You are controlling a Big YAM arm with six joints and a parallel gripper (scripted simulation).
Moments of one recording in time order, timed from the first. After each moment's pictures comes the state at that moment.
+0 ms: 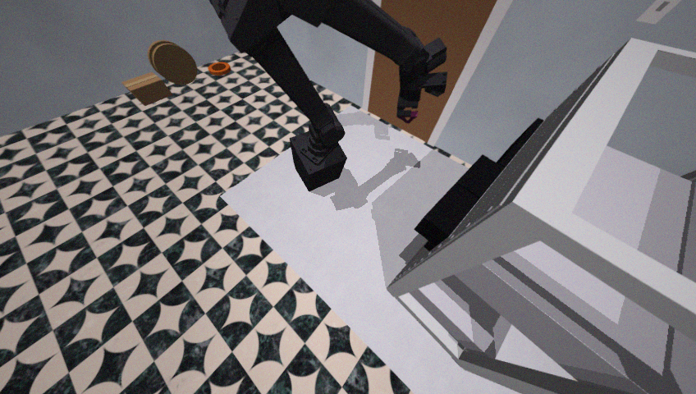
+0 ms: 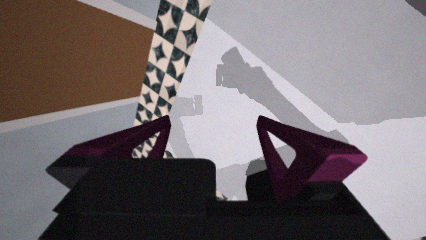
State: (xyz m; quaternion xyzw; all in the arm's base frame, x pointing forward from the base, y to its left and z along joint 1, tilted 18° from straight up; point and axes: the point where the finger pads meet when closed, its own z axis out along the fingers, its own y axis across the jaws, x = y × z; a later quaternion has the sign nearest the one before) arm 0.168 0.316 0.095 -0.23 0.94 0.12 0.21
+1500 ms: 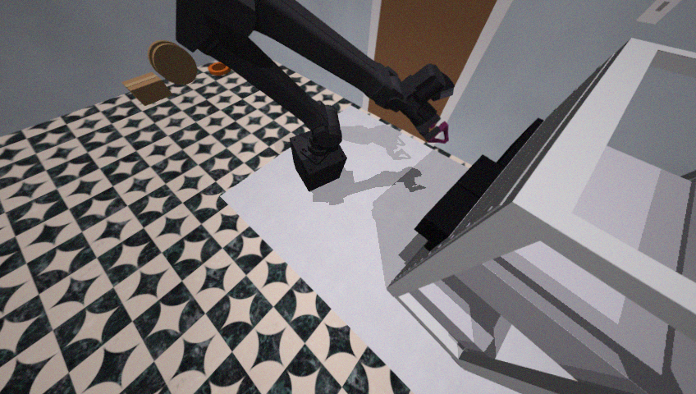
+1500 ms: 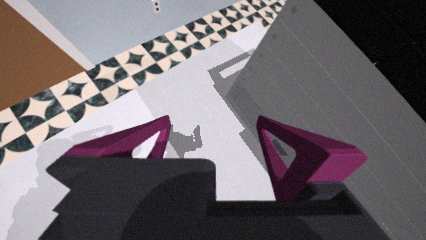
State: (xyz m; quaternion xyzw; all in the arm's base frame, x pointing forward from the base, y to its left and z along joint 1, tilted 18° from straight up) arm 0.297 0.242 0.165 -0.41 0.75 -0.03 0.52
